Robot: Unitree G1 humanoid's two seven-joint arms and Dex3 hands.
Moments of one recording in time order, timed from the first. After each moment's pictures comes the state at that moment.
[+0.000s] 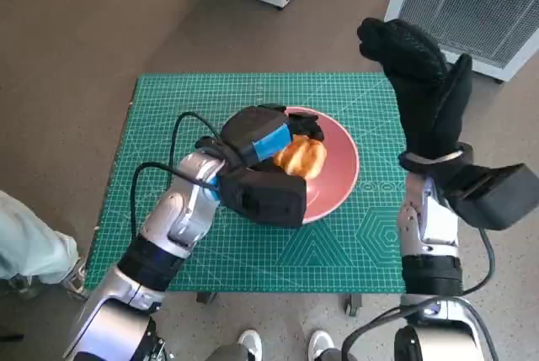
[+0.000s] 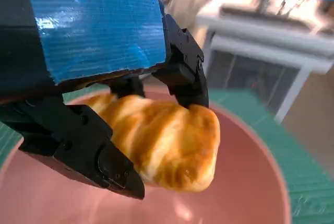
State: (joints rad) left arm -0.78 0.30 -0.43 0.31 0.64 0.12 -0.36; right arm -0.75 -0.11 -0.18 0.56 0.32 -0.62 0.47
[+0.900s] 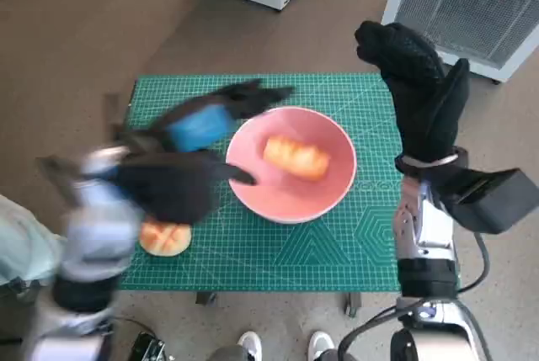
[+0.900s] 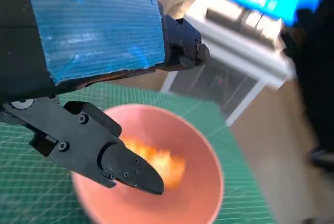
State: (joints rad) left arm -0.59 0.59 0.04 -0.34 0.22 0.35 -0.76; right arm -0.74 -0.08 -0.17 0.54 0.32 -0.62 0.45
